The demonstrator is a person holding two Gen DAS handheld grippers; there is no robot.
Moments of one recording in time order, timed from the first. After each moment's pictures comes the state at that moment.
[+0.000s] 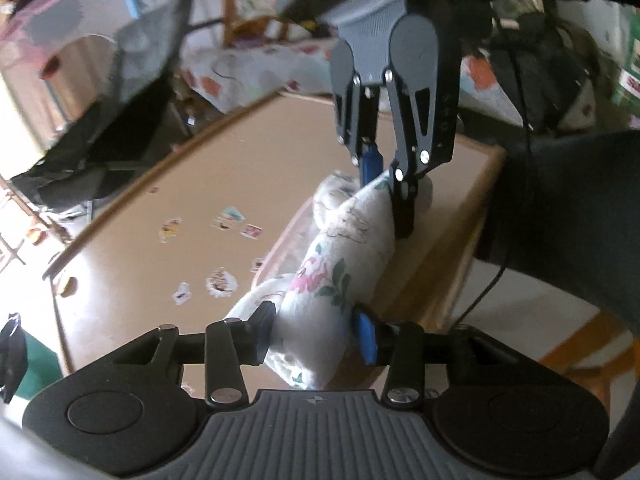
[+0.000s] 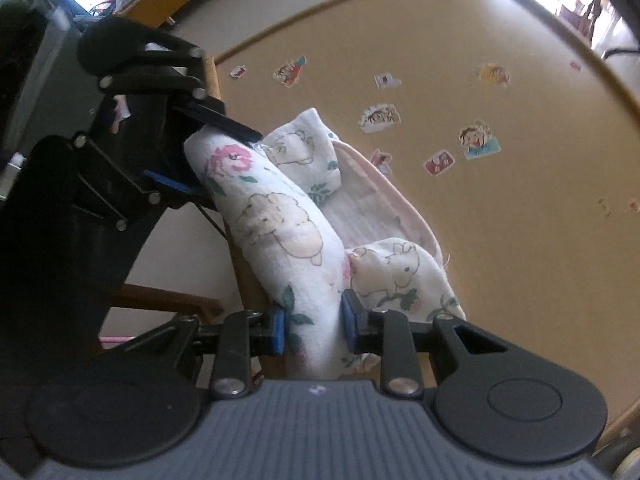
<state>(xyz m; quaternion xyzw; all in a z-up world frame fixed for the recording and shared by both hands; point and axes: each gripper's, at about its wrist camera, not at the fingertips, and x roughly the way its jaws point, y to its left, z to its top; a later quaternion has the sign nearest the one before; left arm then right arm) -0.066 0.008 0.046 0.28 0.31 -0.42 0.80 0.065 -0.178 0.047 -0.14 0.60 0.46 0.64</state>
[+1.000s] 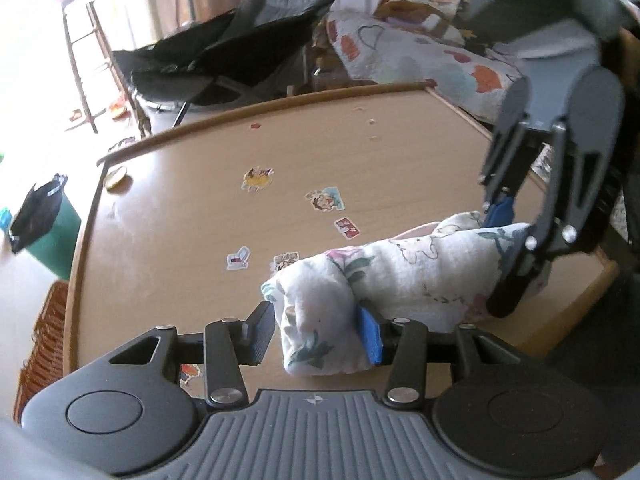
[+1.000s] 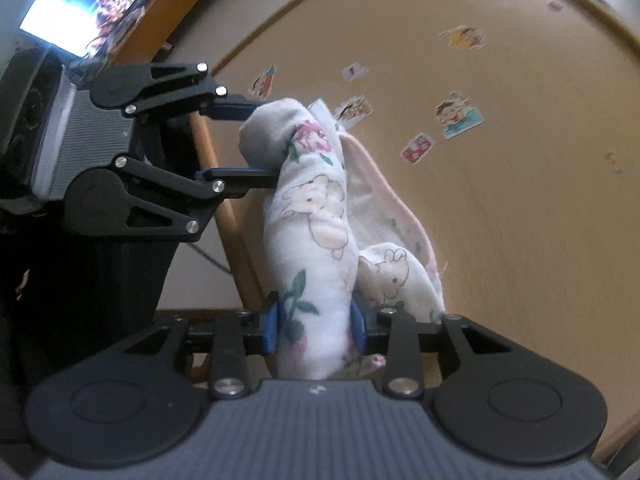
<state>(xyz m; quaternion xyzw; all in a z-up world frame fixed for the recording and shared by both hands) -0.018 -0.007 0.038 0.13 0.41 -0.25 0.87 0.080 -0.201 0.044 -0.07 0.64 0.42 0.64</state>
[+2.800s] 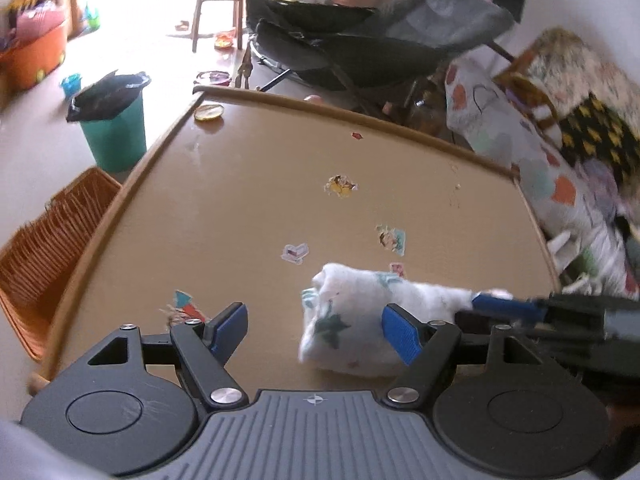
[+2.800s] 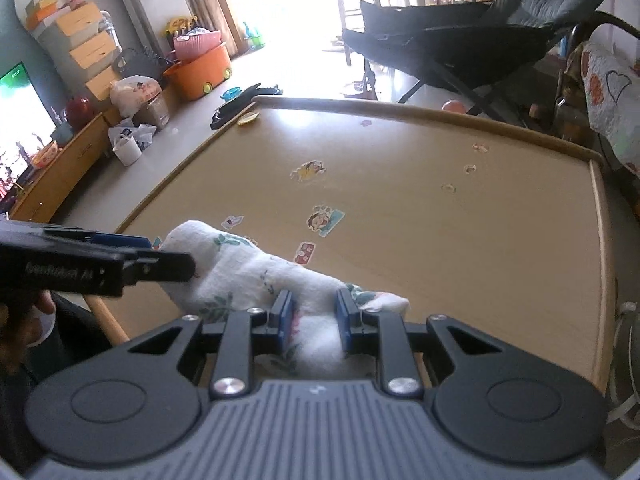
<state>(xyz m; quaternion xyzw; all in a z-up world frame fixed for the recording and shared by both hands) 0.012 0.004 0.029 -0.07 0.44 -0.12 0.89 -0.001 -0.209 0.040 0.05 0.43 0.18 0.89</state>
